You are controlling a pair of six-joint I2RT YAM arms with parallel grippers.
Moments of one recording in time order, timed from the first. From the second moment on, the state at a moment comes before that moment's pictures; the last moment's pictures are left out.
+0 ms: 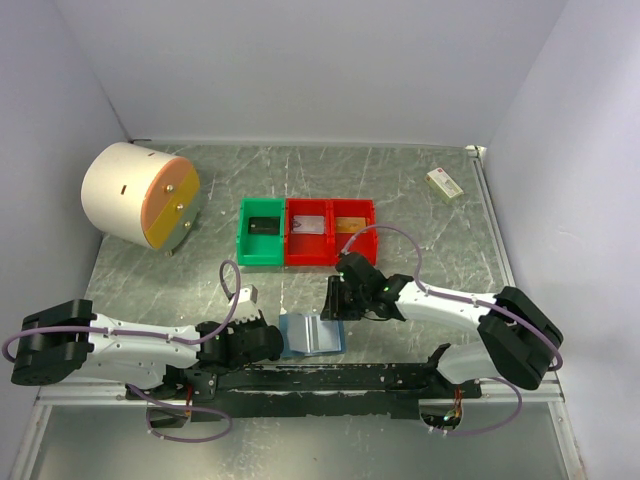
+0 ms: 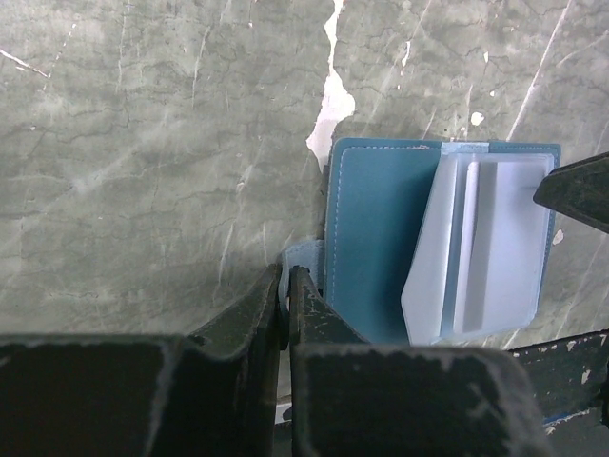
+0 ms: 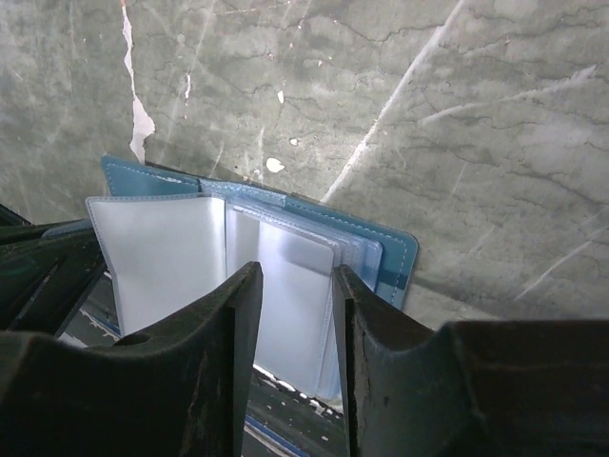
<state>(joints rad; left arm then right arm) -1.40 1.14 0.38 -0.28 -0.63 -1.48 0.85 1.34 0.59 -0.21 -0.13 0.80</state>
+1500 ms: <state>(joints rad) -1.40 1.16 0.39 -0.28 -0.63 -1.48 0.86 1.27 0.58 -0.15 -0.29 0.80</state>
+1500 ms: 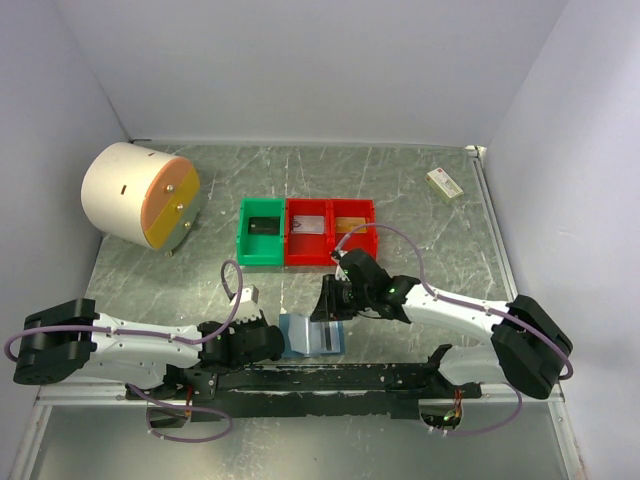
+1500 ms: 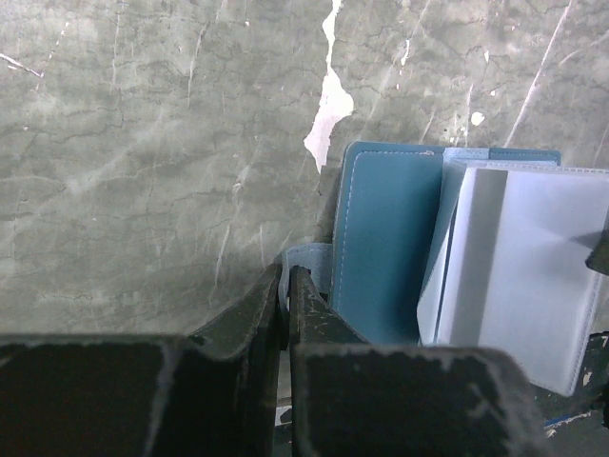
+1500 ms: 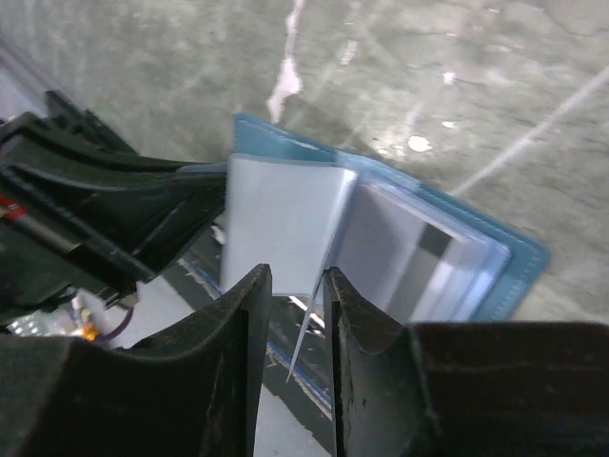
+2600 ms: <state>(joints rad) -1.40 1.03 0.49 -0.45 -0.63 -1.46 0.89 1.19 0.48 0.10 -0.34 0.82</state>
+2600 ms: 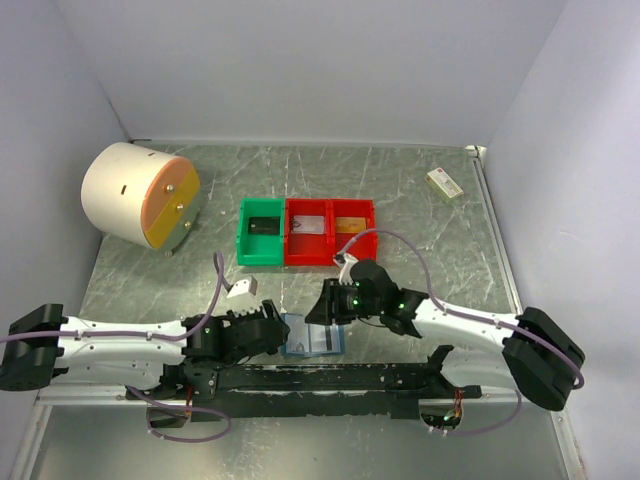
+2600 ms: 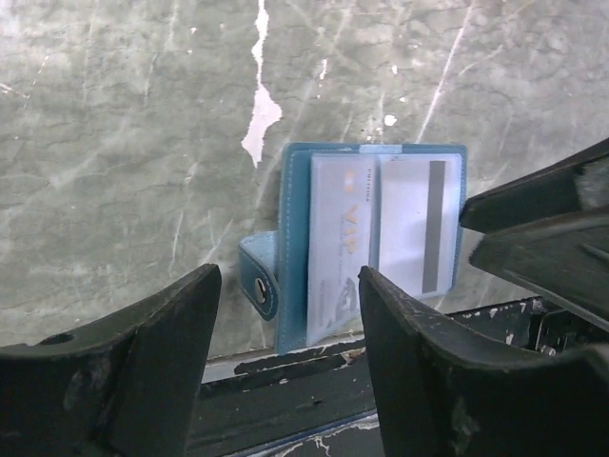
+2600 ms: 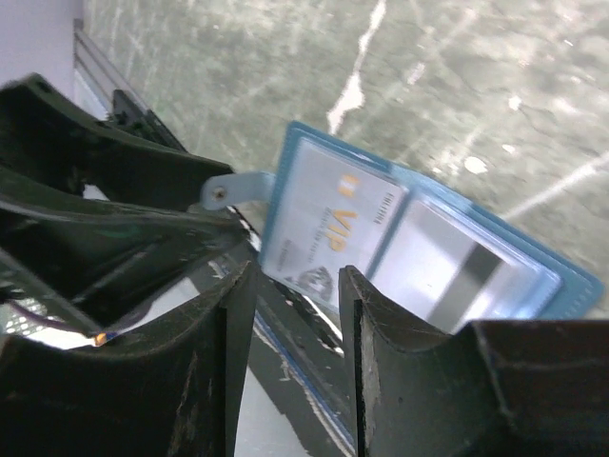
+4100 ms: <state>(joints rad) -1.39 1.27 0.55 -0.31 -0.55 -1.33 0.89 1.31 0.35 0.30 -0.37 0.93</state>
